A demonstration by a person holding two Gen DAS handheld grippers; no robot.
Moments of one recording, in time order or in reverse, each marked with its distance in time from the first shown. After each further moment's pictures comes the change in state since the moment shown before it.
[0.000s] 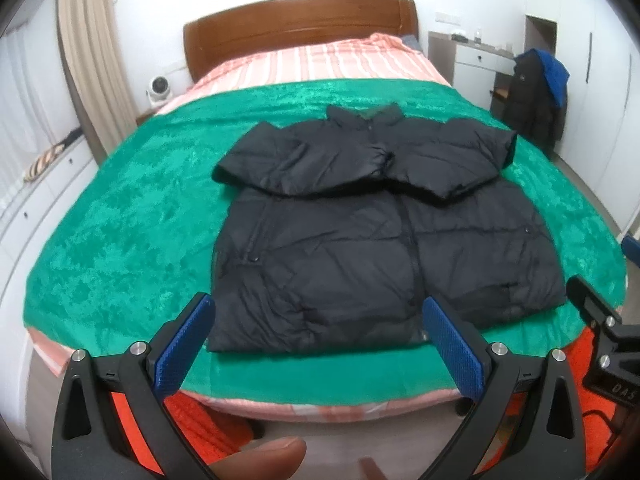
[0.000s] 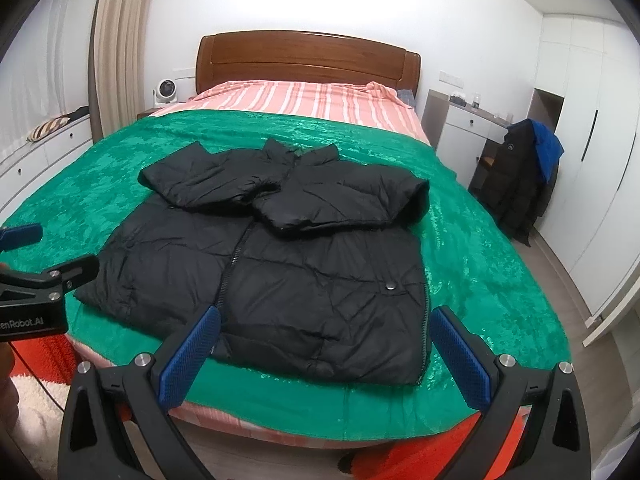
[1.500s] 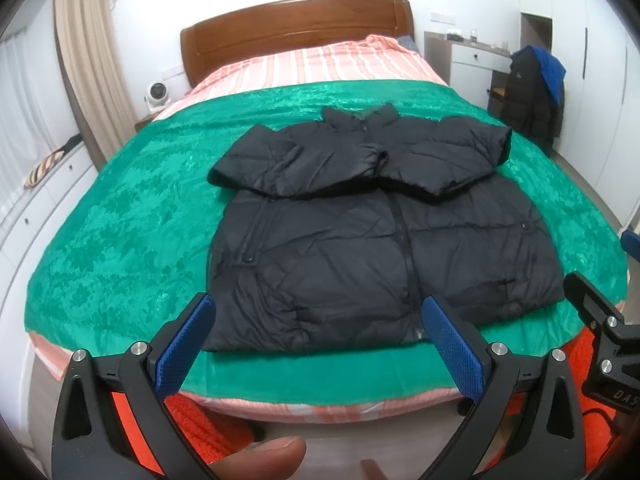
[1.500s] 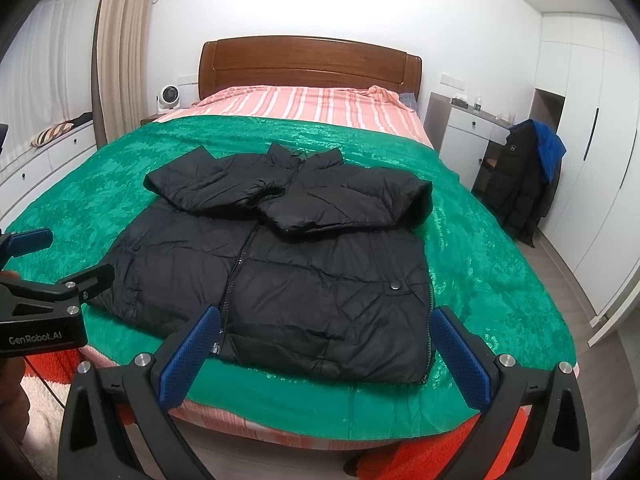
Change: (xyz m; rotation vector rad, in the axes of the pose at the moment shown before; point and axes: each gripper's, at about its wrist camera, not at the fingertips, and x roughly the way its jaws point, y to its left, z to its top) left arm 0.000 -0.004 -0.003 0.009 -0.003 0.002; right arm -0.005 -0.001 -0.005 0.013 -0.025 0.014
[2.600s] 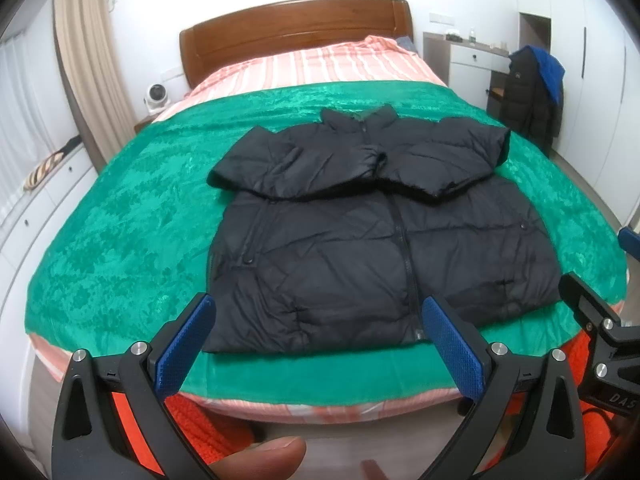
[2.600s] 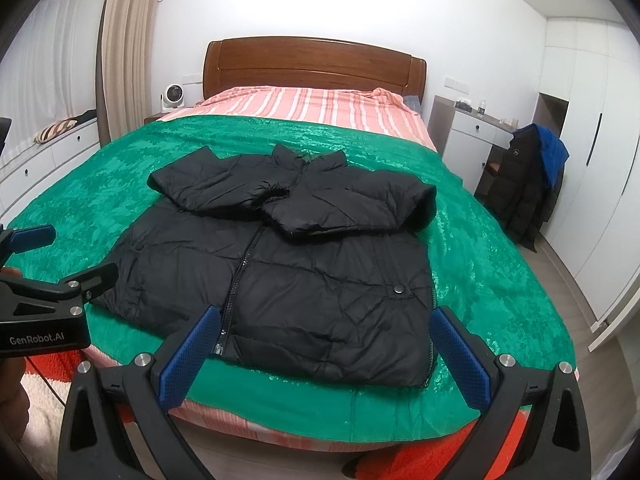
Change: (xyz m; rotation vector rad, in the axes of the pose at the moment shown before) left arm -0.001 -0.003 0.000 0.008 -0.005 0.000; right arm 0.001 0.003 0.002 -0.016 -0.006 0.006
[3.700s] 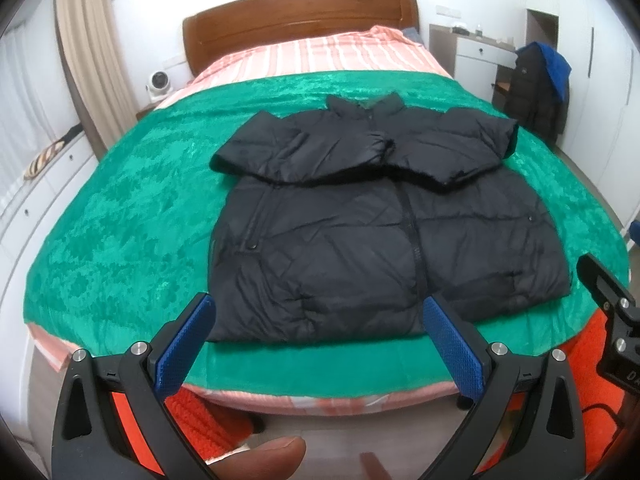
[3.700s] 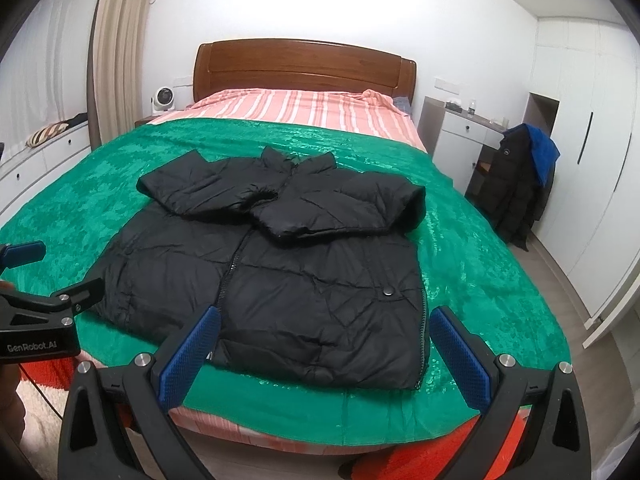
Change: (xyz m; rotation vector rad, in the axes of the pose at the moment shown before) left arm 0.011 0.008 -0.004 -0.021 0.046 0.003; right arm 0.001 -0.002 0.001 0.008 -0.006 -0.034
